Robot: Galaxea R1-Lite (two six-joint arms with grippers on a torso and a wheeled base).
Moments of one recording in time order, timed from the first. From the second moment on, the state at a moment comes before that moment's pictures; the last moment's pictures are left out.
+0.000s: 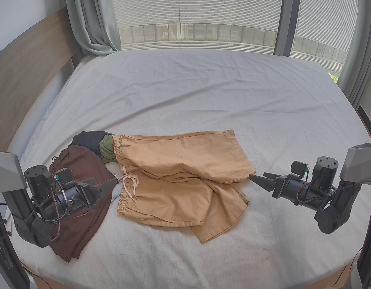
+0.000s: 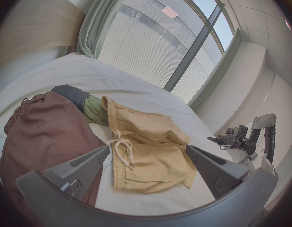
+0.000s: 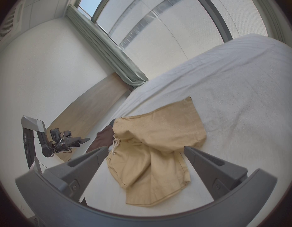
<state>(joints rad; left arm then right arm) 0.02 2.09 -0.29 -1.55 -0.56 -0.28 0.20 2.22 -0.47 -1.54 0.52 0.39</state>
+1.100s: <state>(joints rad) 0.02 2.13 -0.26 -1.55 -0.58 -0.27 0.19 2.48 -0.59 -1.54 0.50 0.53</state>
